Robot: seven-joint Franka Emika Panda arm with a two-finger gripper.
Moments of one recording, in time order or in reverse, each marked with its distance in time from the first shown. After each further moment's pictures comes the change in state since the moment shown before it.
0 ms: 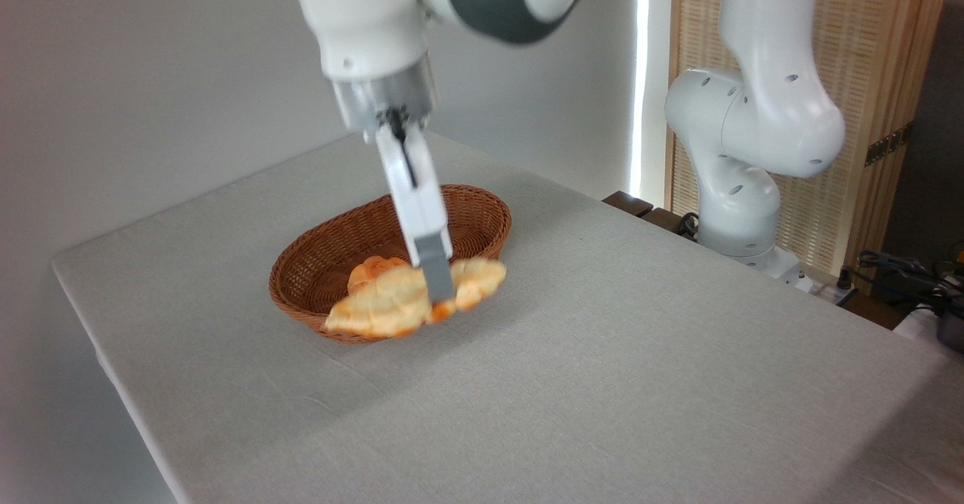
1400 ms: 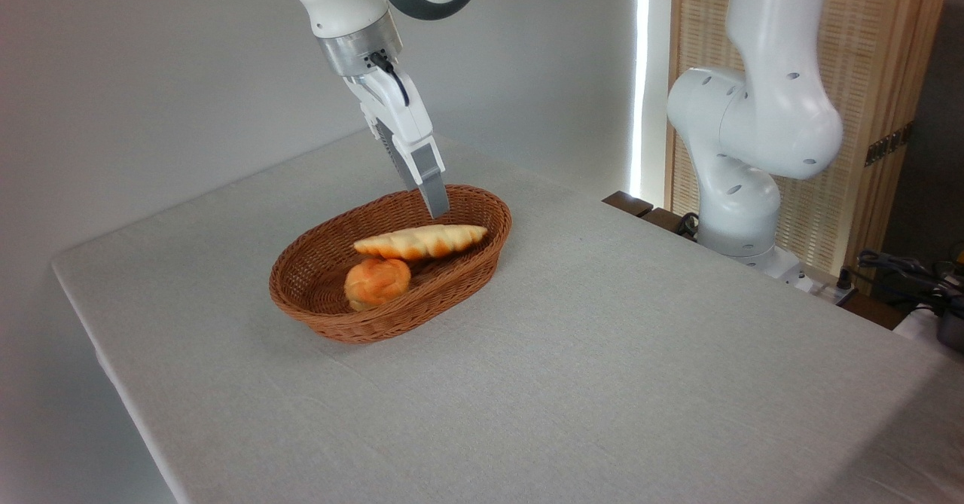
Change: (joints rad) arm -0.068 -0.088 -0.333 -0.165 -0.098 -0.026 -0.576
